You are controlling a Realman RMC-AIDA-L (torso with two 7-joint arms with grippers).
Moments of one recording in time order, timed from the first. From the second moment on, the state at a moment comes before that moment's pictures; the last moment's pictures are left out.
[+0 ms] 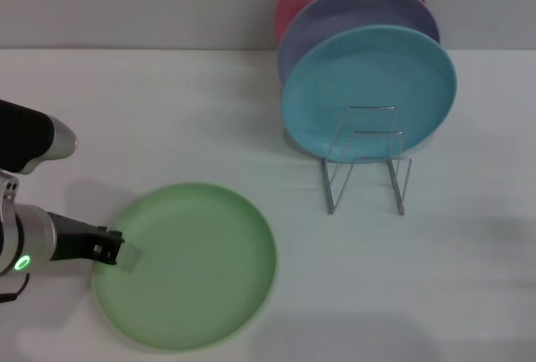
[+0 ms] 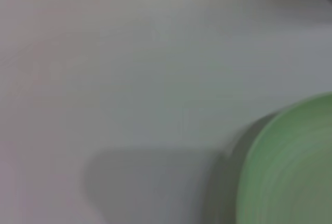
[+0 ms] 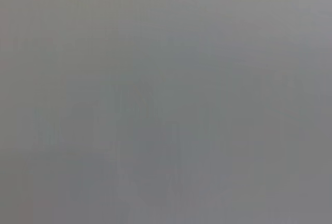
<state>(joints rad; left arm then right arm) -0.12 -2.06 -1.43 -1.58 2.74 -1.08 0.24 0.13 2.09 1.78 0.15 -0.04 1.65 -2.85</state>
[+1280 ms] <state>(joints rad) -0.09 -2.06 -1.50 -1.80 2.72 -0.88 0.33 0.20 2.02 1.60 1.42 -1.22 0.60 -1.47</state>
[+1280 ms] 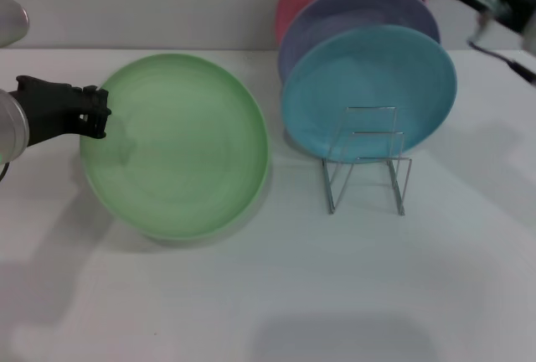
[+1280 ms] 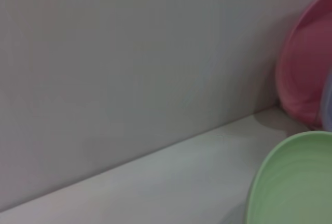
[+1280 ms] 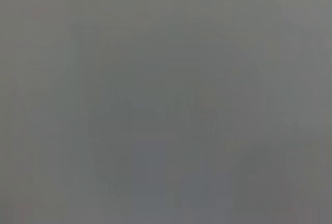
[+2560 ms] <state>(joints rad) -0.12 -2.06 -1.49 -1.80 2.71 -0.86 0.33 0.78 2.07 1.58 1.19 -2.33 0.96 -0.36</state>
